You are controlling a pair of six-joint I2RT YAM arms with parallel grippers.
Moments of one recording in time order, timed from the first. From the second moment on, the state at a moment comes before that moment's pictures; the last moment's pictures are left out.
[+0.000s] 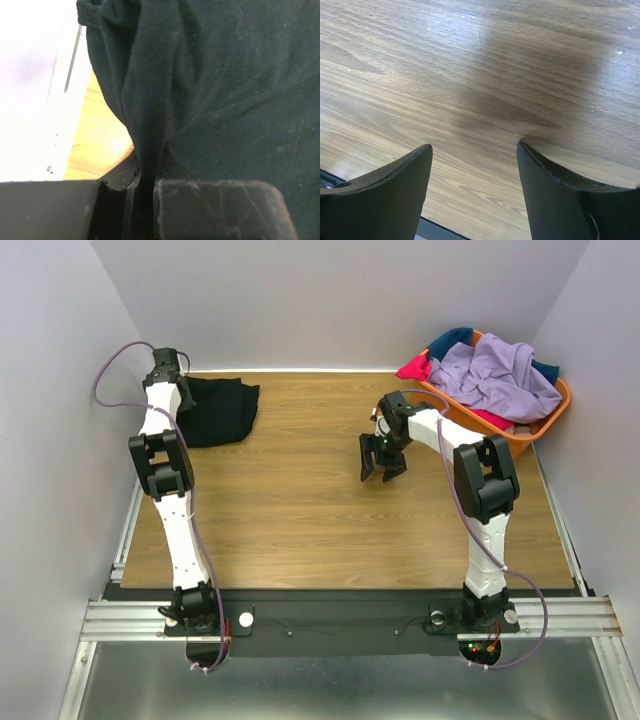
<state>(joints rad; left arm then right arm) 0.19 2.50 2.32 -0.69 -0.13 -0.08 0.36 2.11 1.62 -0.84 -0.32 0.26</state>
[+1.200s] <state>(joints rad) 0.16 2.23 1.99 -0.48 -0.23 -0.24 0.36 2.12 1.74 -0.88 -0.29 0.28</state>
